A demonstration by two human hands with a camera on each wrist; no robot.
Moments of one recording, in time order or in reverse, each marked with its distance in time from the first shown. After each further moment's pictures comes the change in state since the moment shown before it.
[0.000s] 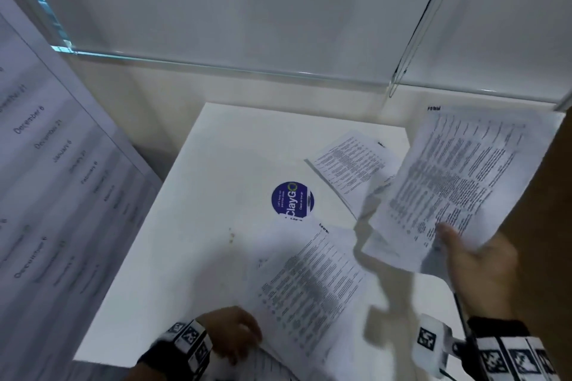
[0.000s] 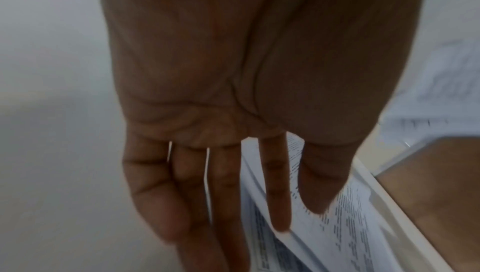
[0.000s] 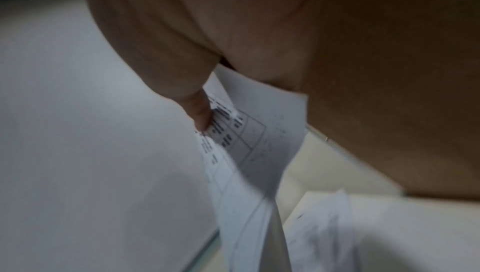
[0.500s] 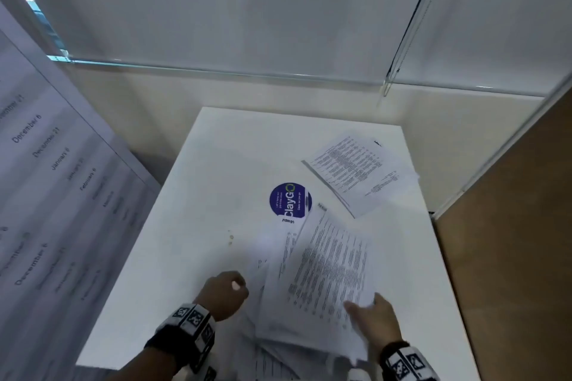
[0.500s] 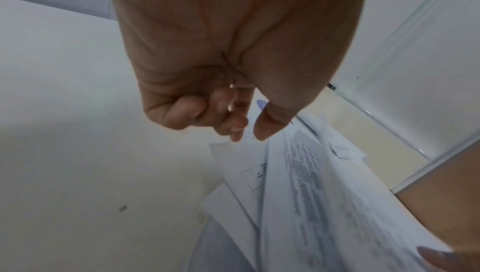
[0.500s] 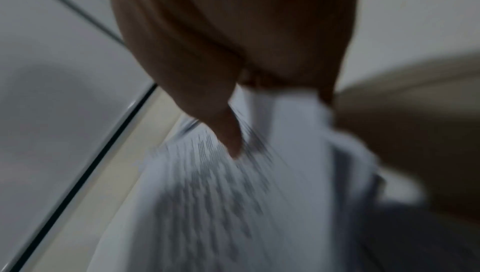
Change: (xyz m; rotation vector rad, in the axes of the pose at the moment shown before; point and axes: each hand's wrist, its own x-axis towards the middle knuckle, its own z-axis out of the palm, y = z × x) left_hand 0.010 0.011 -0.023 0.073 0.607 0.021; right_hand -0.087 0.141 0.102 -0.124 -0.500 0.671
